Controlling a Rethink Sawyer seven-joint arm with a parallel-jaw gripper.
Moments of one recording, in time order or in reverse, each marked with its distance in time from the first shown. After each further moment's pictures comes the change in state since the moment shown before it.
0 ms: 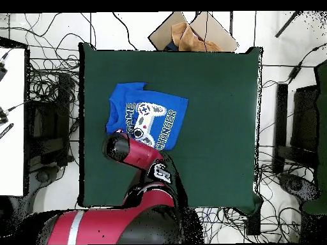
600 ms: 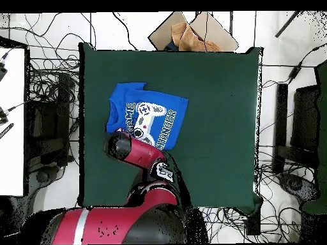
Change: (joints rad) arm -0.023 -0.002 0.016 -0.001 0.000 0.013 0.000
